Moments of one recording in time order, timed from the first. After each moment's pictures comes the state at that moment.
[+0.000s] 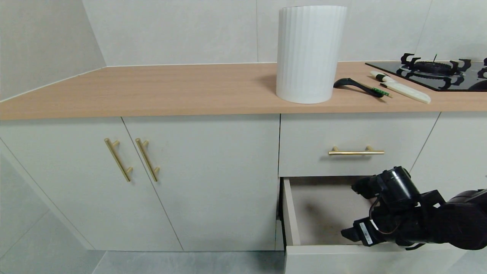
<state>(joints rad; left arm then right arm) 0.00 0.00 0.00 0.00 -0.01 0.00 0.41 1.83 -0.67 -0.20 -0.14 0.08</state>
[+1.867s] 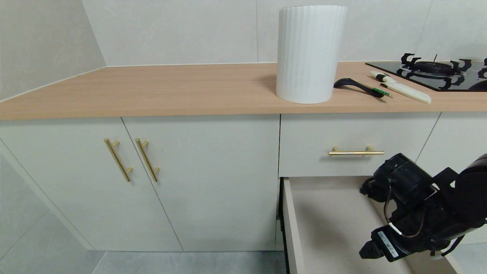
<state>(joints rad) 0.00 0.00 0.00 0.00 -0.01 0.00 0.48 1.68 -0.92 0.47 -0.13 0.19</state>
